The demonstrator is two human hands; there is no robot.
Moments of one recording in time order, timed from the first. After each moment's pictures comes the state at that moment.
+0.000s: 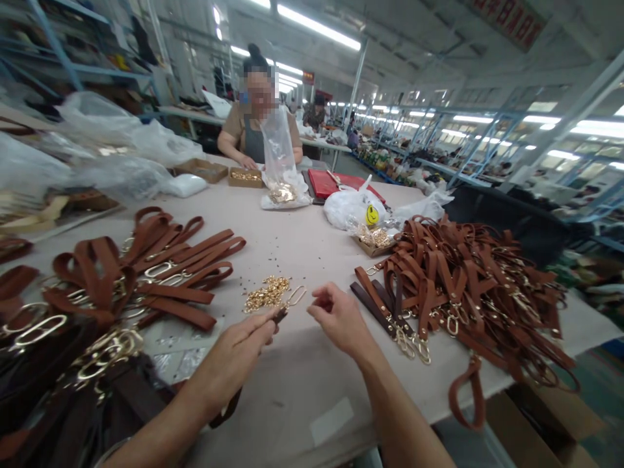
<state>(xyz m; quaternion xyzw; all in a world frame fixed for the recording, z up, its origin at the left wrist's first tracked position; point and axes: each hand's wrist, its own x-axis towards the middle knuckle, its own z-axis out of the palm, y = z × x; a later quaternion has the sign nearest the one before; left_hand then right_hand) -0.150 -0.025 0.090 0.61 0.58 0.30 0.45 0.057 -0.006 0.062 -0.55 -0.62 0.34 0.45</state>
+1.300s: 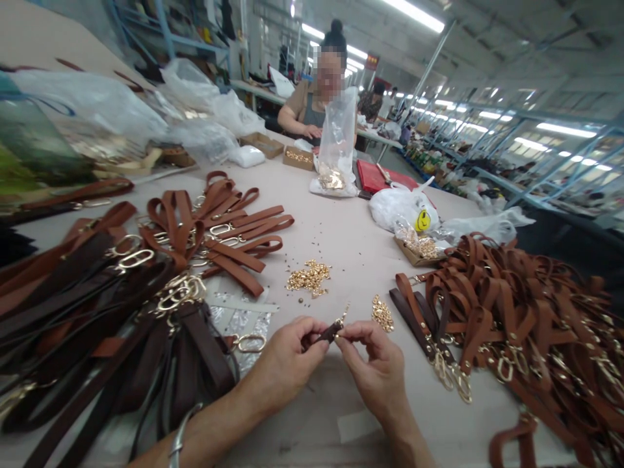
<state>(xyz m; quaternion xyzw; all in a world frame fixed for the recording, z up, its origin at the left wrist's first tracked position) -0.135 -0.057 0.059 0.56 0.50 0.36 0.56 0.037 -0.064 0.040 -0.49 -0.67 0.28 0.48</state>
